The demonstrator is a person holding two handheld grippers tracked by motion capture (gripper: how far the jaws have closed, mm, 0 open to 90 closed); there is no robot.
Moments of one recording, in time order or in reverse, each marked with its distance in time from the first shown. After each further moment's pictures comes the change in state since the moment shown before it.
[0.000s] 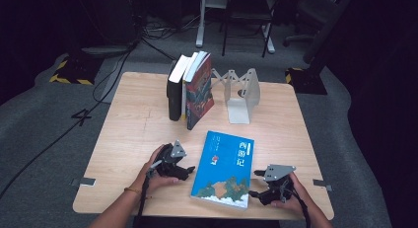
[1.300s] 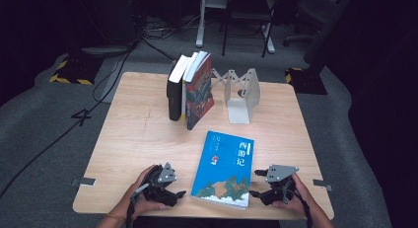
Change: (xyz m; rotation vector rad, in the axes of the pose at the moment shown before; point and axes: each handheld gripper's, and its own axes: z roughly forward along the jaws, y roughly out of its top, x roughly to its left) left arm -0.040 -0.037 -0.040 0.040 -0.067 0.062; right arm 0.002 0.005 -0.010 -0.034 -0.003 -0.018
